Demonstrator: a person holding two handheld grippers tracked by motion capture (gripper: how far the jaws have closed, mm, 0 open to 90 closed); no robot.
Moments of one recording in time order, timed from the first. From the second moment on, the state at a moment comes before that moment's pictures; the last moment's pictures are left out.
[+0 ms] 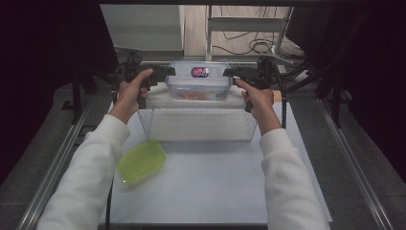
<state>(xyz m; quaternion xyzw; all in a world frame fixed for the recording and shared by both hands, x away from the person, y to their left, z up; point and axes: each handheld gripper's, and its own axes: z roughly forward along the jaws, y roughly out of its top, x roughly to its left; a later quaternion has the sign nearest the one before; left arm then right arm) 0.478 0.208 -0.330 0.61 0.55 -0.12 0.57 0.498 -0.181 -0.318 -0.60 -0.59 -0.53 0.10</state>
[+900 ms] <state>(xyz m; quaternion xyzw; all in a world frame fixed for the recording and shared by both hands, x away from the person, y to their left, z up) 0.342 0.222 -0.334 0.68 0.46 -0.03 0.57 0.409 -0.172 -0.309 -0.41 -0.79 -0.44 -0.07</state>
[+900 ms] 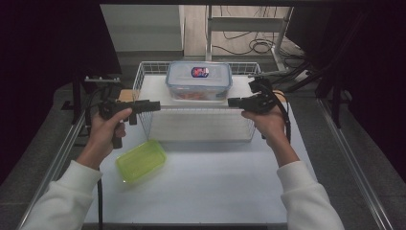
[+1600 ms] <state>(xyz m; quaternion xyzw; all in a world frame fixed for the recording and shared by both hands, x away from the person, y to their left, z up) 0.307 0.202 -0.375 0.72 0.44 -0.04 0.55 0.440 -0.149 -0.334 -0.43 -0.78 -0.45 -0.08</state>
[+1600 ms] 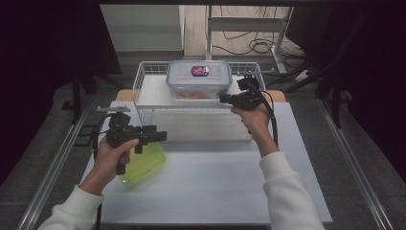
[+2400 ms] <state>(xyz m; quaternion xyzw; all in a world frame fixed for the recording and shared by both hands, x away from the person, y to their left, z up) 0.300 0.208 -0.384 0.71 0.44 -0.04 0.54 0.422 -0.162 -0.324 -0.42 -0.78 -0.47 -0.08</state>
